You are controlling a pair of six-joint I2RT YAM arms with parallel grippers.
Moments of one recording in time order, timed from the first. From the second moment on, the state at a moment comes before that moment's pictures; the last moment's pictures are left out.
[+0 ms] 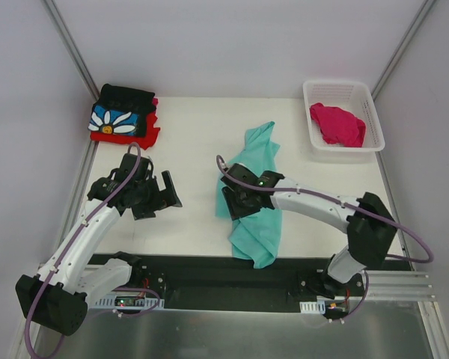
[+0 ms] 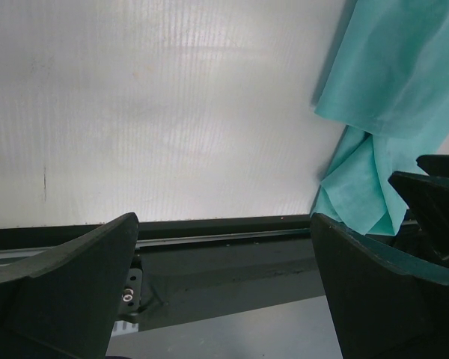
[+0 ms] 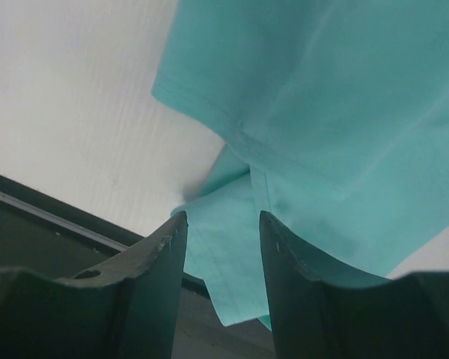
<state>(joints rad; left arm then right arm) -0.31 0.97 0.90 -1.01 0.17 -0.65 1.00 1.56 1.17 -0.76 0.11 0.55</state>
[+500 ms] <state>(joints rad) -0.31 0.96 0.90 -1.01 0.17 -0.64 0.98 1.77 1.34 -0.71 0.08 0.54</state>
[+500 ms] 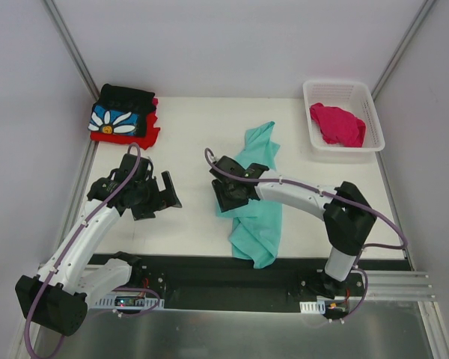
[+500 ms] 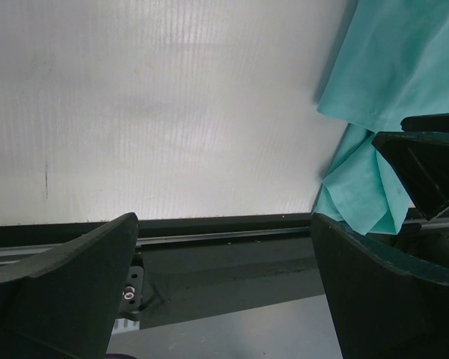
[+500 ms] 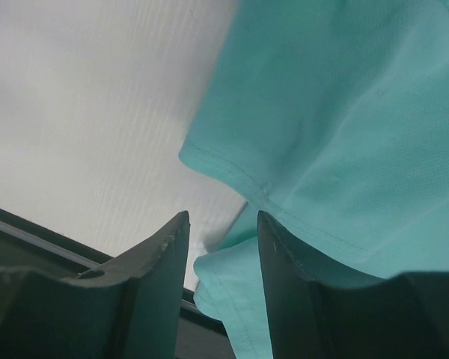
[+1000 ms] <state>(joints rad) -0.31 0.96 0.90 -1.02 0.17 -0.64 0.99 1.86 1.42 -0.92 0.31 0.62</state>
